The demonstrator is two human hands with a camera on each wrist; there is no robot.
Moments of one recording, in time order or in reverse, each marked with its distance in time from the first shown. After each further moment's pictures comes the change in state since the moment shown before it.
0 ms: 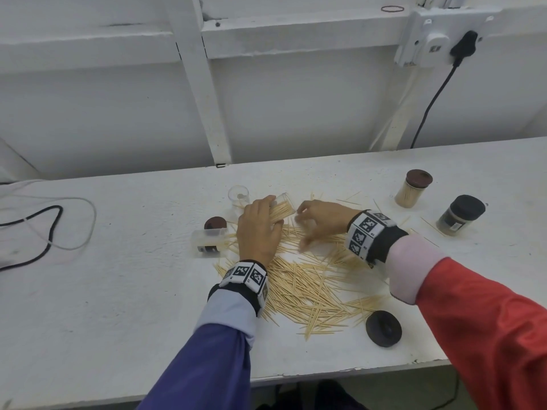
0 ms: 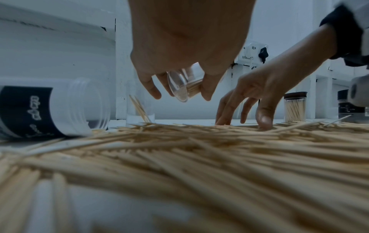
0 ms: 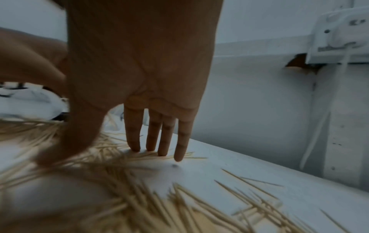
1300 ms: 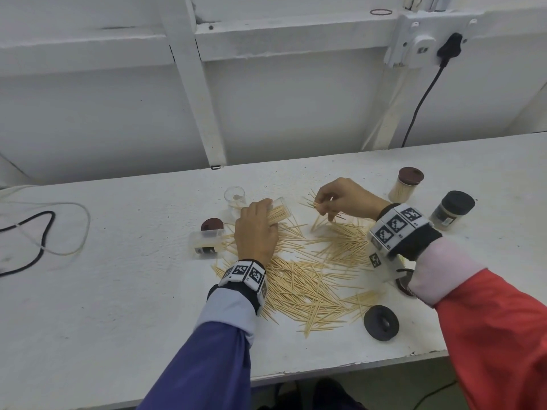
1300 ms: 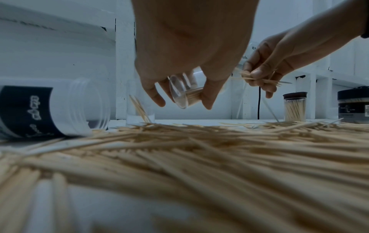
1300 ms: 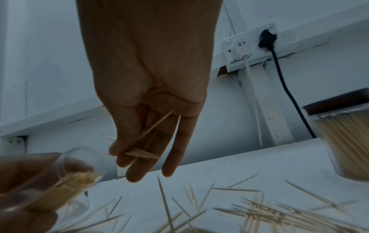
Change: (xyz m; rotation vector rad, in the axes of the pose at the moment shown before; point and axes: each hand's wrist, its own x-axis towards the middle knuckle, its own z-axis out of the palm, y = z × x) left_hand 0.000 0.004 -0.003 0.052 -0.091 -0.055; right_hand -0.044 0.030 -0.021 0.617 0.369 0.000
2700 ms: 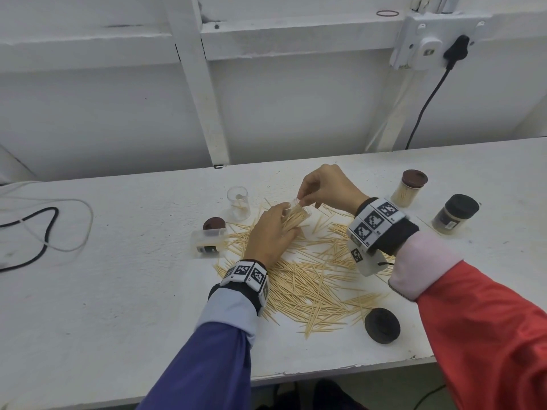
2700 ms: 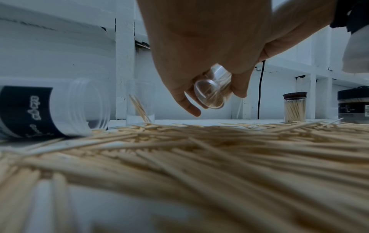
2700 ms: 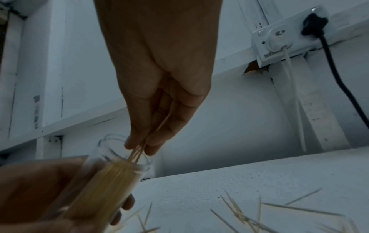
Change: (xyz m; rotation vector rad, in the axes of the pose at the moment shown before) left_hand -0.002 0.007 0.001 -0.297 -0.231 0.050; right_hand 0.023 -0.039 0.010 0.096 0.157 -0.054
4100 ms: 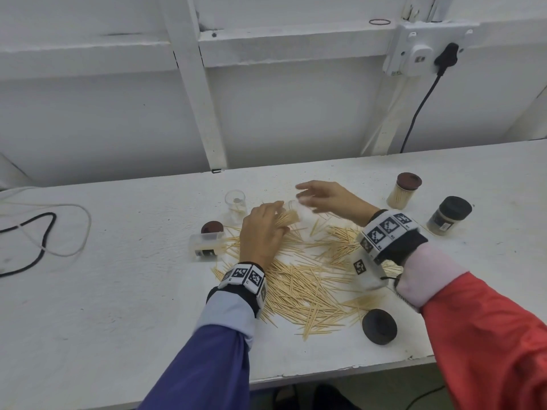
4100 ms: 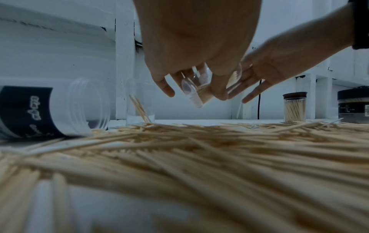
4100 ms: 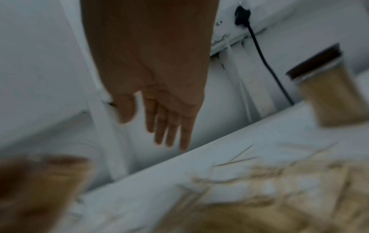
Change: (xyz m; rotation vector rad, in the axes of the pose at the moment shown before) left_hand 0.002 -0.006 -0.002 0.206 0.235 0.155; right_hand -0.015 0.032 0.002 0.328 -0.126 0.091
